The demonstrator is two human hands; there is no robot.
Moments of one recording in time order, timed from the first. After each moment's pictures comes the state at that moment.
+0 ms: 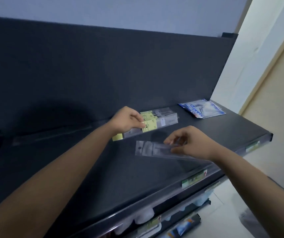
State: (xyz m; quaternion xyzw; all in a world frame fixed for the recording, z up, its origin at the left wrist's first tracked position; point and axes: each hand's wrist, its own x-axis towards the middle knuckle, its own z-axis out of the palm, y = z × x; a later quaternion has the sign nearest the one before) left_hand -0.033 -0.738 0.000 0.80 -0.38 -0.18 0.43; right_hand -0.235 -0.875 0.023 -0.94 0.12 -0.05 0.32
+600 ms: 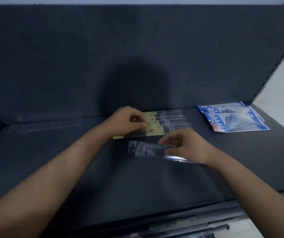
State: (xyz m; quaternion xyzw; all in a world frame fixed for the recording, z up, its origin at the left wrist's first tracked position) left_hand -0.024 -0.801 -0.014 0.87 -0.36 -0.08 0.33; right_hand -0.167 -0.985 -0.011 -0.91 -0.03 0.04 0.41
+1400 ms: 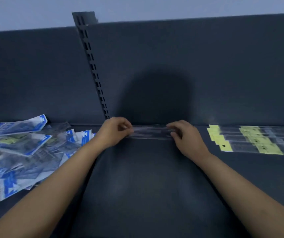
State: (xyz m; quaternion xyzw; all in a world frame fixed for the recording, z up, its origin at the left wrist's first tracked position) left_hand 0.045 -0.482 -0.037 0.91 -0.17 0.01 0.37; right_hand -0.023 -0.730 -0.048 -0.92 -0.06 -0.16 0.34
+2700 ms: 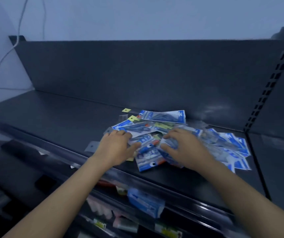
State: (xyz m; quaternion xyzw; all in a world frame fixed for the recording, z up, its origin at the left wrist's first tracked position) left_hand -0.084 -0.062 -0.016 1.00 -0.01 0.04 0.01; right_hand -0.060 -0.290 -0.003 -0.94 -0.26 -0.08 0.22
